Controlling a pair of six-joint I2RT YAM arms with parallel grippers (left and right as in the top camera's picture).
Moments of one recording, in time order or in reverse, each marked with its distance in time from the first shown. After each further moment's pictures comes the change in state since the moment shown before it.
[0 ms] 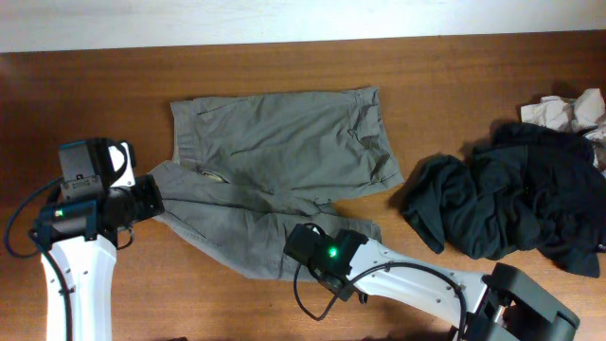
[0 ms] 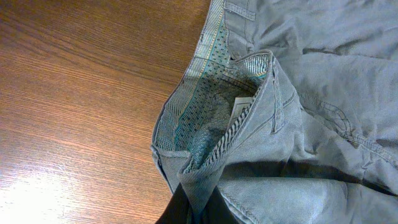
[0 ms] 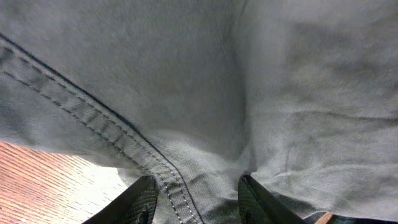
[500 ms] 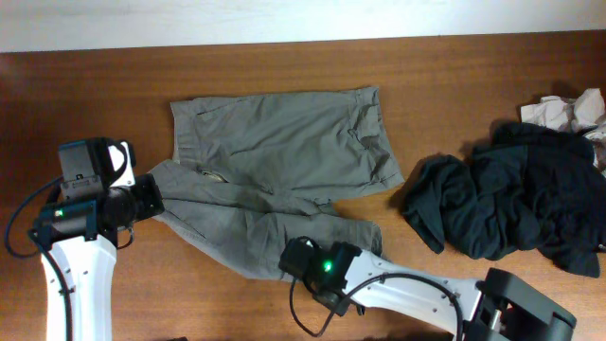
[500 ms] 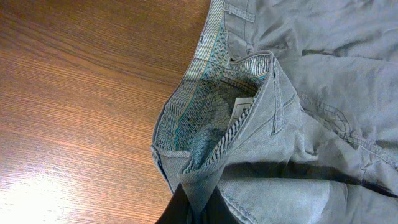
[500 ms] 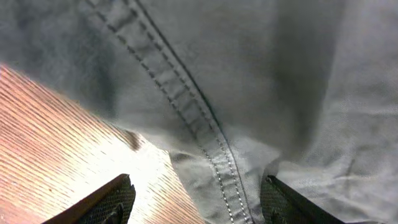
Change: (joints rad) left arm 0.000 0.000 0.000 0.004 0.000 0.000; right arm 0.075 0.000 -0.024 0.018 -0.055 0.023
